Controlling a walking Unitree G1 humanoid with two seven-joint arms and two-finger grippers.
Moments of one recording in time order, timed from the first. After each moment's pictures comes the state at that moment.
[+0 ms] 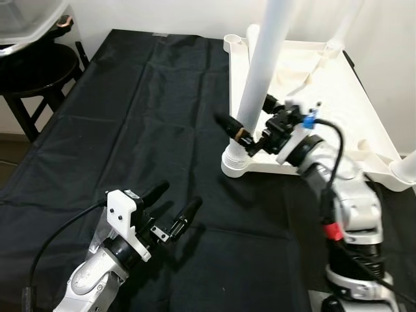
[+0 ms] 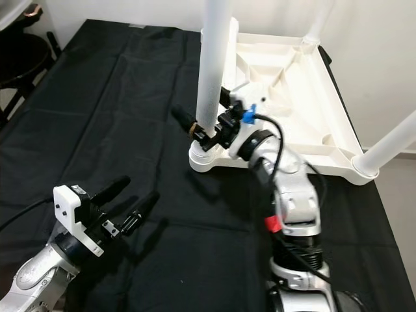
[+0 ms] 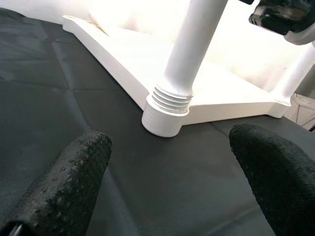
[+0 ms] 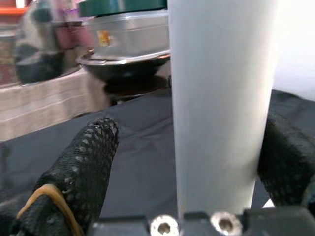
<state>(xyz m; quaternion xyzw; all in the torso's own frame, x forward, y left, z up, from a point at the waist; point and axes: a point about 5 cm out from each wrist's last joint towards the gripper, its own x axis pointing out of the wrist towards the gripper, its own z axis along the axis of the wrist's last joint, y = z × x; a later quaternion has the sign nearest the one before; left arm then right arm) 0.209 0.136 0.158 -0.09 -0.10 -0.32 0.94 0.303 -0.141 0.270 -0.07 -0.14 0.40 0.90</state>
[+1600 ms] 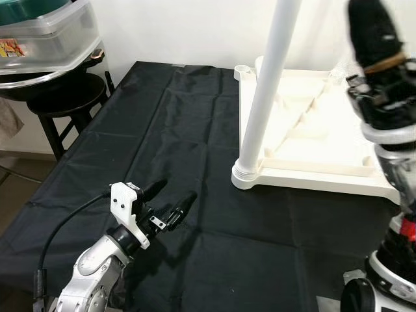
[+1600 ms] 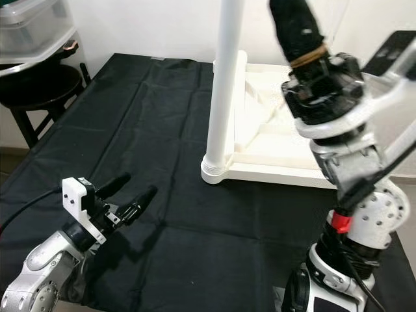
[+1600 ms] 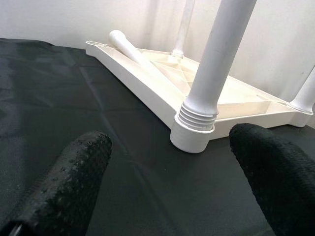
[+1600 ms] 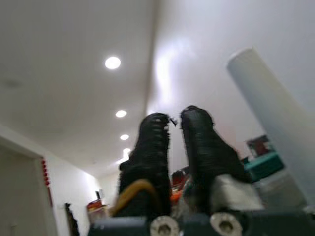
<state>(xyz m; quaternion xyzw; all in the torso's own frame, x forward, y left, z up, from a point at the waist) 0.237 0.145 0.142 -0.09 -0.09 -0.32 0.94 0.246 -0.182 0.349 0.32 -0.30 0.49 0.76</state>
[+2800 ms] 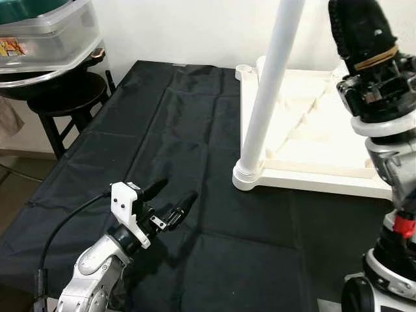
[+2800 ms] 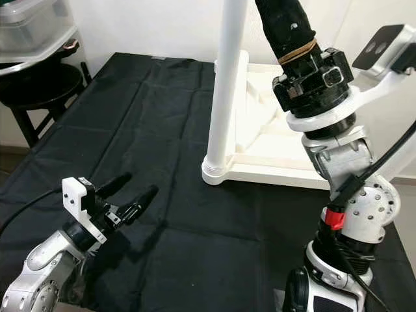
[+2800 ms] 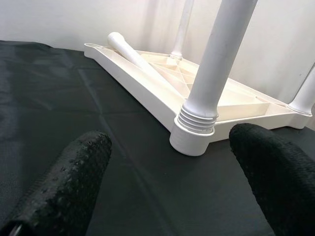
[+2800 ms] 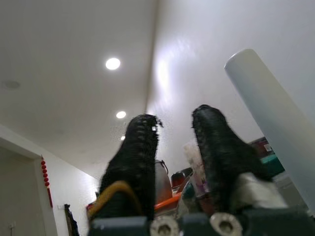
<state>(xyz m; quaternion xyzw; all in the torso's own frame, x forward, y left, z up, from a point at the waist) 0.236 0.144 0.142 -0.09 -0.09 -0.33 0.94 0.246 -0.178 0.352 0.32 -0.31 0.49 0.75</state>
